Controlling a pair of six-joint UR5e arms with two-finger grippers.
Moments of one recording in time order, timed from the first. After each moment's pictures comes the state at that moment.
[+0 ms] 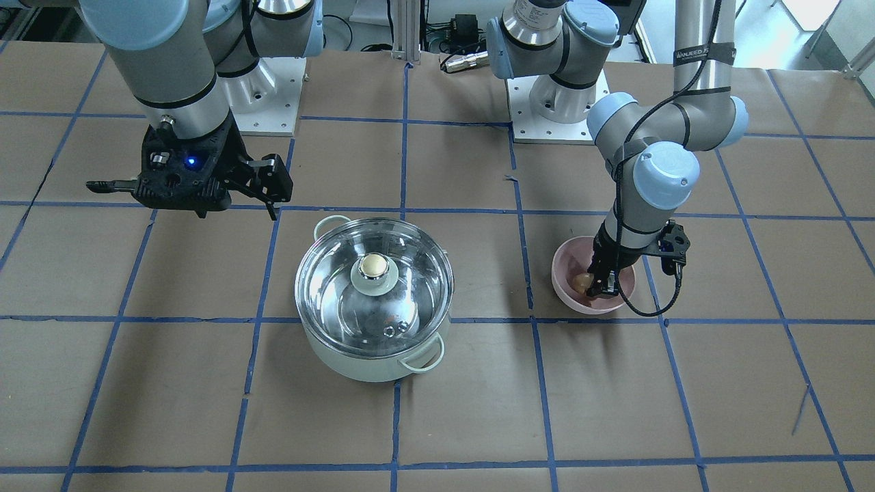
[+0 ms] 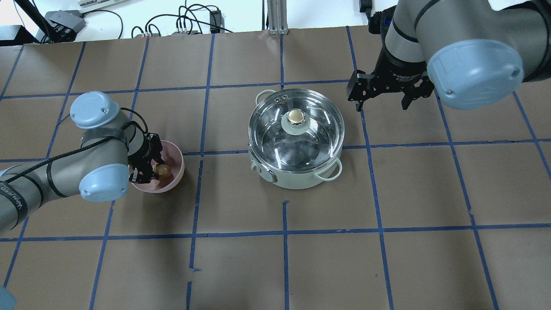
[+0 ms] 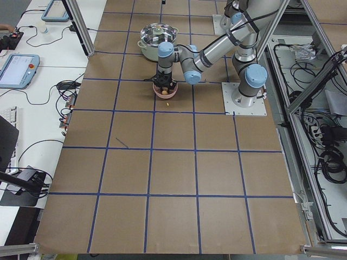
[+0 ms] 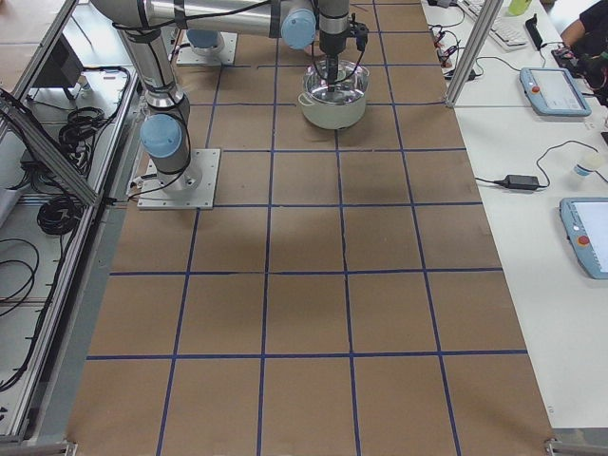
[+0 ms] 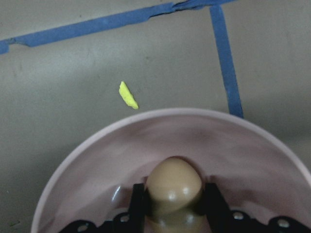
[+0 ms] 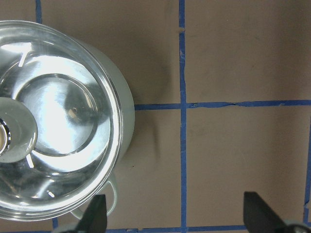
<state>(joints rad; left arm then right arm) -1.37 -1.81 -2.15 -0.73 1.61 -1.16 1.64 -1.51 1.66 -1.75 -1.58 0.08</state>
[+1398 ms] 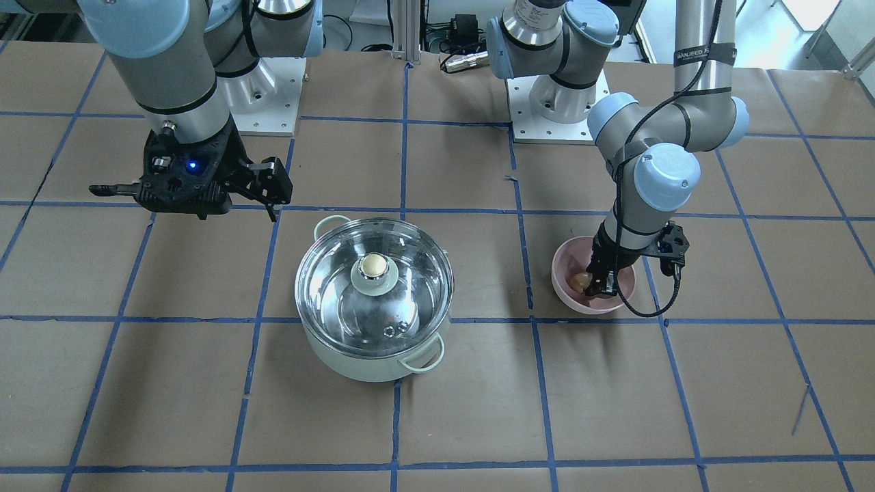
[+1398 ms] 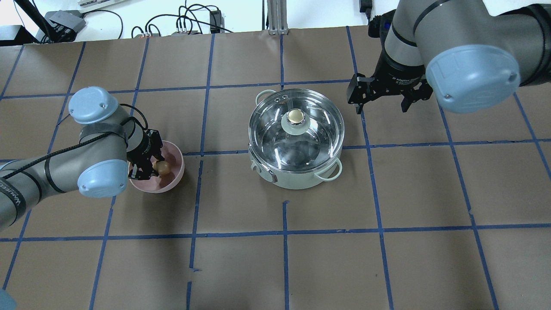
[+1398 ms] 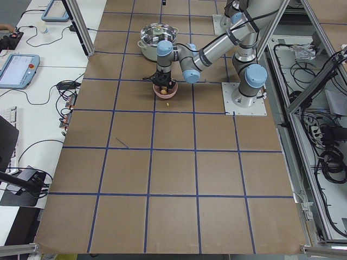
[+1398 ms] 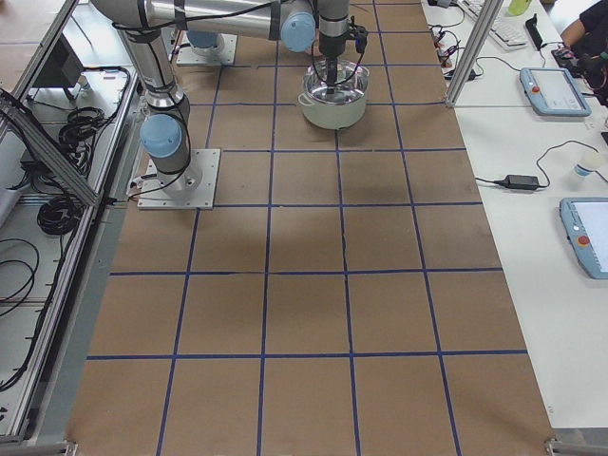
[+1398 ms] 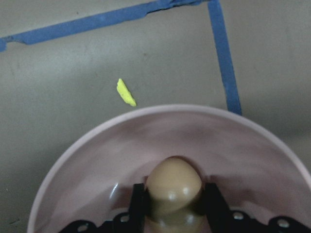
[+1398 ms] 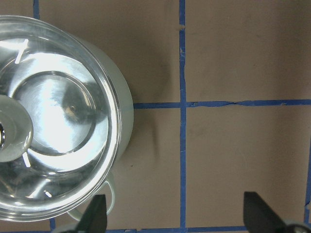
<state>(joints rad) -1.37 -1.80 -2.12 -0.76 1.60 -1.15 1.64 -1.51 1.67 -1.76 -1.58 0.08</state>
